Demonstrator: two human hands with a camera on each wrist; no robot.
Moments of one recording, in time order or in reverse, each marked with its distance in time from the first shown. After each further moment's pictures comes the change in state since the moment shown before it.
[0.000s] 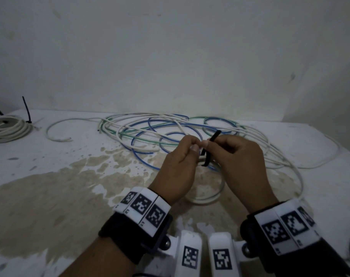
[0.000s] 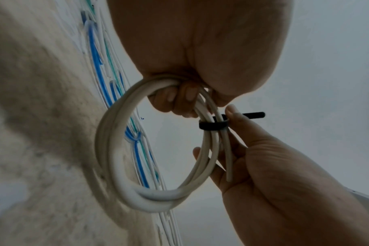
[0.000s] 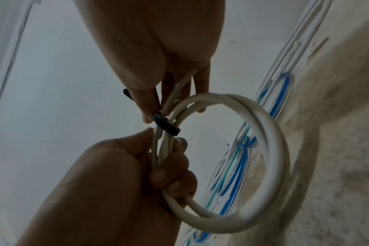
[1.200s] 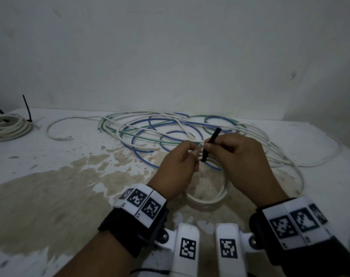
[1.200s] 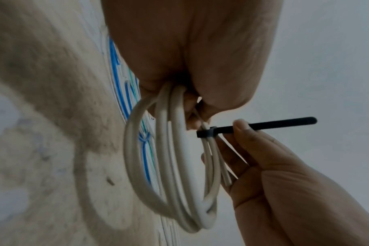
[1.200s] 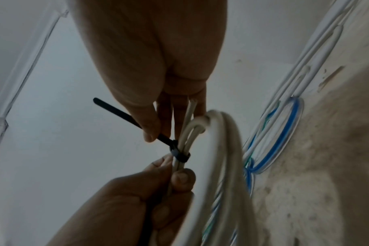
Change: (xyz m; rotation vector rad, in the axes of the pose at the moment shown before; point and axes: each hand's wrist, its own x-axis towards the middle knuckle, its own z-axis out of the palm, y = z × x) left_hand 0.002 -0.005 -0.002 0.018 -0.055 -0.134; right_hand 0.005 0.001 -0.010 -0.114 -0.148 -0.136
